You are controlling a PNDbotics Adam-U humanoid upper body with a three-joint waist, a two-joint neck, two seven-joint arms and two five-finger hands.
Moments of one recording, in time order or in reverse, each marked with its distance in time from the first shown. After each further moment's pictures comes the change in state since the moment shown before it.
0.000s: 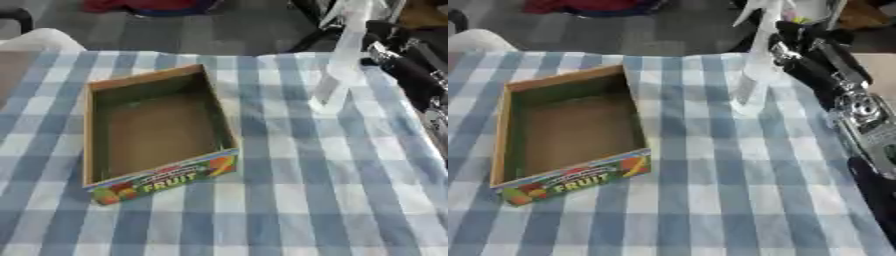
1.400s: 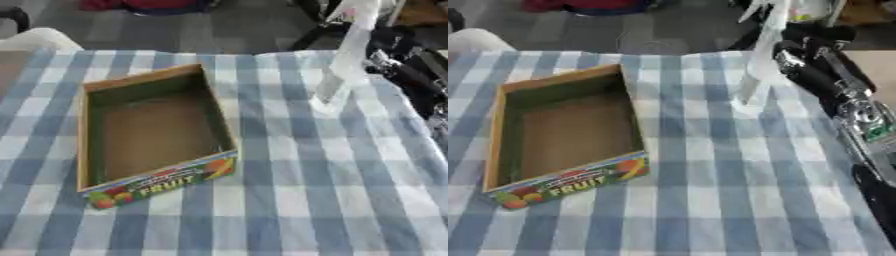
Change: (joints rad) left arm -0.002 -0.008 0.000 0.000 0.000 -0.005 -0.013; right arm 0.018 -0.018 -0.021 0.001 0.007 0.020 -0.032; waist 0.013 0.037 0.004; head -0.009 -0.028
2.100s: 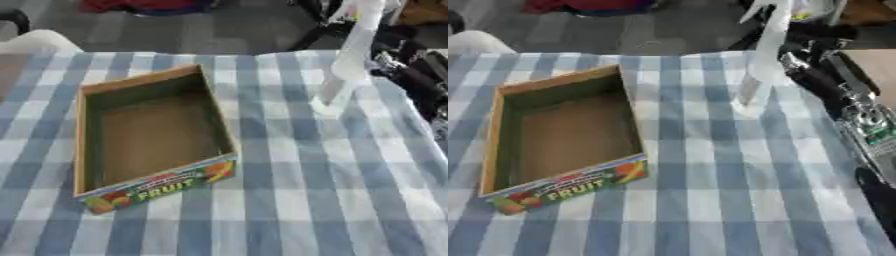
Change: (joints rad) left arm -0.007 0.000 -0.006 0.000 0.001 -0.003 -0.006; right arm -0.010 -0.011 -0.012 0.018 0.000 -0.002 -0.013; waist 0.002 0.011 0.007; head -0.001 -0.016
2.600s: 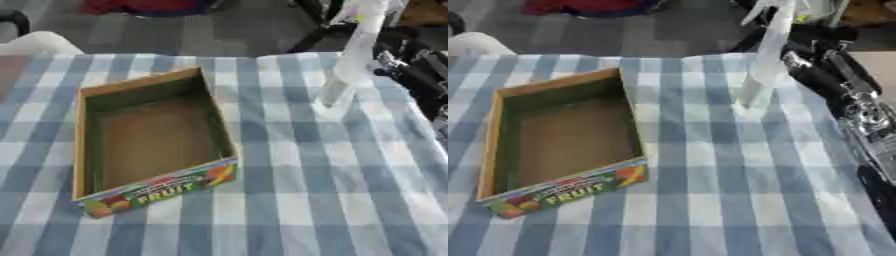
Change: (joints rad) left arm -0.002 0.000 0.000 0.000 0.000 -0.002 -0.005; right arm -0.018 -0.025 -0.006 0.030 -0.004 -0.004 -0.006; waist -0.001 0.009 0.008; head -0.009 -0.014
